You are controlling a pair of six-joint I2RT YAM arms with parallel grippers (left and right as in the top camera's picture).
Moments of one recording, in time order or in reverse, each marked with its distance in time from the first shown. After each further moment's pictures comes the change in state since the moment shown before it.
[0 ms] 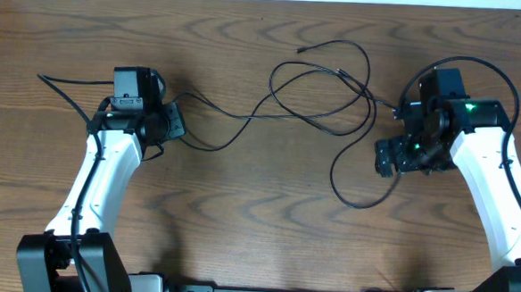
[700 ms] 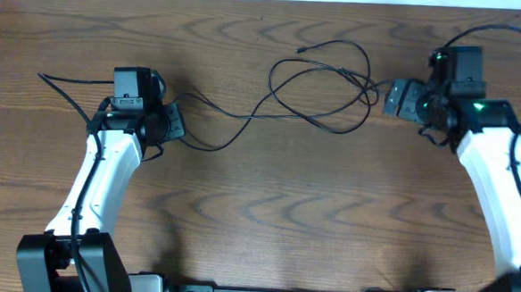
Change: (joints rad) left arm 0.000 0.000 0.000 -0.006 0.000 0.011; right arm -0.031 -0.022 0.016 0.462 0.042 0.399
